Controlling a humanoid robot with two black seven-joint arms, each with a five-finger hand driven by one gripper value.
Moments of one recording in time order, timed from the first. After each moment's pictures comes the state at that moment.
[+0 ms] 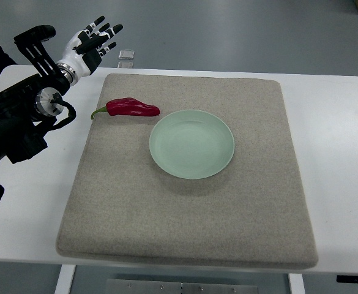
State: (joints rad) left arm -1.10 0.19 -0.22 -0.30 -0.39 -0.25 -0.24; right arm -0.01 0.00 0.01 0.12 -0.13 0.23 0.12
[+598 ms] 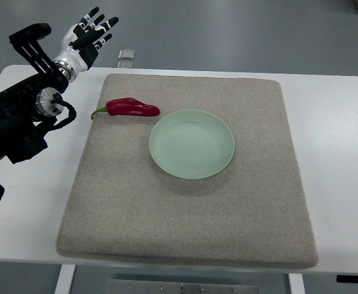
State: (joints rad) left arm -1.10 0.19 -0.22 -0.30 -0.39 -0.25 -0.32; right arm -0.01 0.00 0.01 0.12 -0.13 0.23 0.12
